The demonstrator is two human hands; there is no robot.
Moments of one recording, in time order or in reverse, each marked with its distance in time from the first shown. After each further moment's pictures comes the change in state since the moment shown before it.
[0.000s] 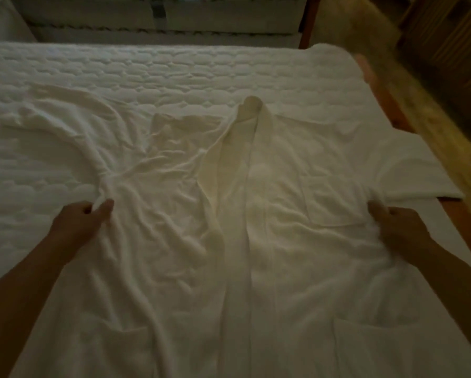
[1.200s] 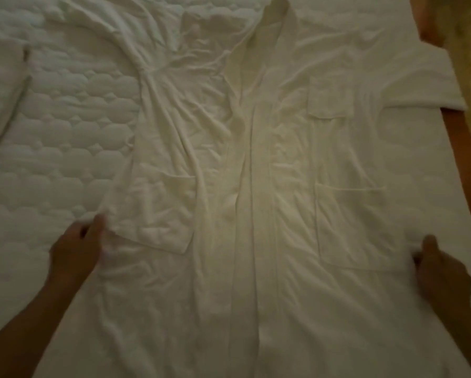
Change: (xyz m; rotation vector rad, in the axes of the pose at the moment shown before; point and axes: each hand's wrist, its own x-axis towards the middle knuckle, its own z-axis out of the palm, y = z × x) left_hand -0.253 -0.192 -0.019 0.059 0.018 -0.184; right_hand -0.208 0.201 -0.052 -0.245 0.054 0.166
